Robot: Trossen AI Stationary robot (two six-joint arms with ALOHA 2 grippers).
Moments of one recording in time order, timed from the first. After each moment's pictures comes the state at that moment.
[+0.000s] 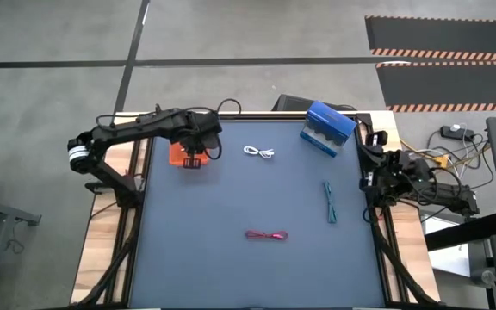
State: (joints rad) left arm 0.40 1.50 1.30 -1.14 -0.27 0.49; right arm -0.19 0.05 0.03 0.73 0.05 -0.07
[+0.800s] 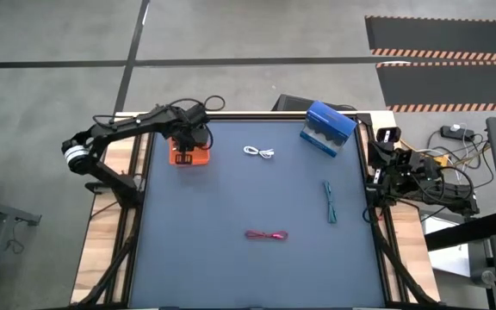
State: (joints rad) left arm 0.61 1.47 1.11 -1.00 -0.16 0.64; right arm -0.19 0.05 0.11 0.73 0.05 -0.20
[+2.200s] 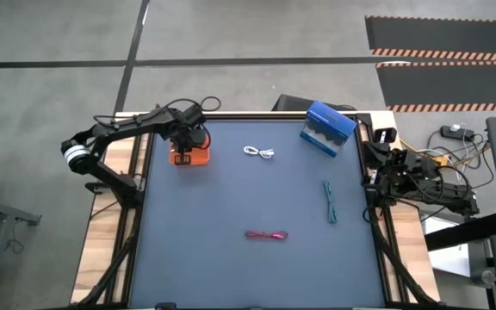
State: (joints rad) left arm 0.67 1.47 1.02 -0.92 -0.15 0.64; right arm -0.19 0.05 0.11 0.67 0.05 -0.18
